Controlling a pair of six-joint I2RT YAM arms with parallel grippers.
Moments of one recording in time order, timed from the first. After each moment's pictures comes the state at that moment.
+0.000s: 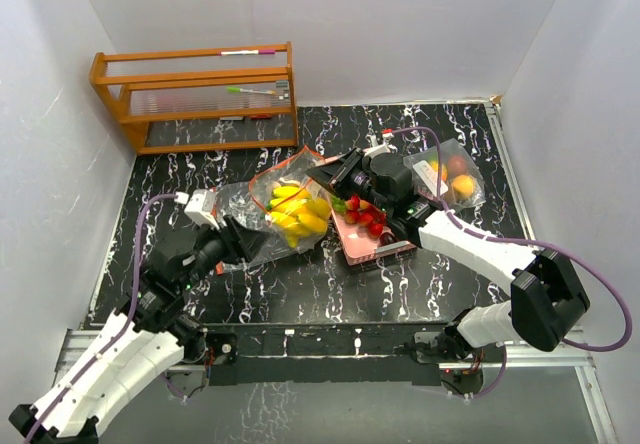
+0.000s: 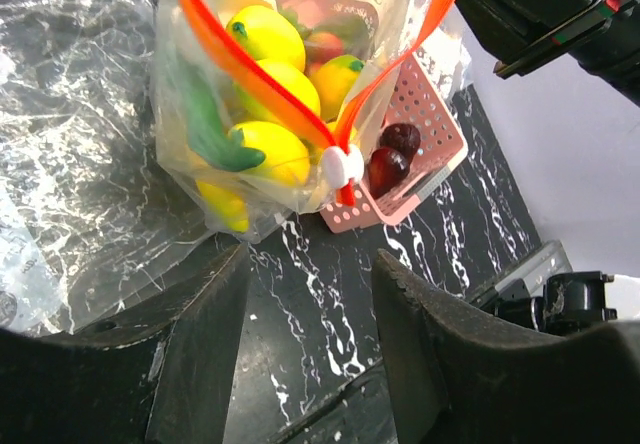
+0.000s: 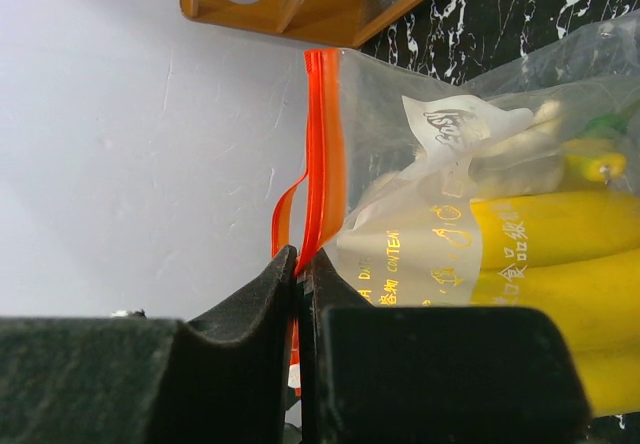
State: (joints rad) left arm -0.61 0.50 0.60 -0.39 0.04 -0.62; right arm 0.67 1.35 0.92 0.28 -0.09 1.25
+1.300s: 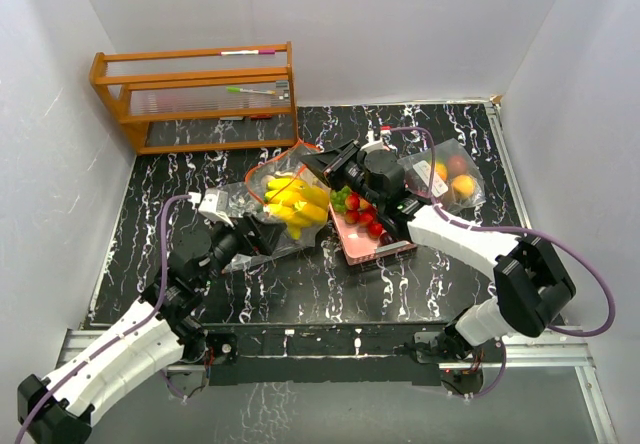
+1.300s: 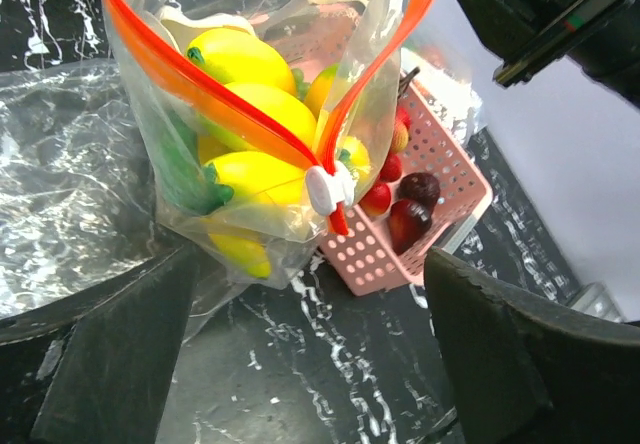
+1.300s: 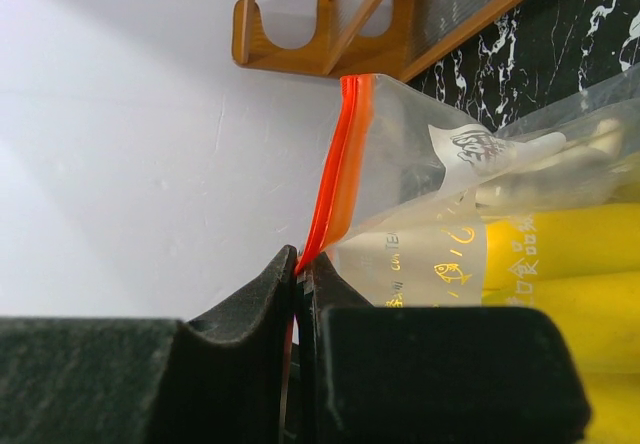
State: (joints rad) left arm -0.67 0.56 0.39 0.03 -0.09 -0.56; right arm 0.68 1.44 0.95 0.43 -0.03 1.36
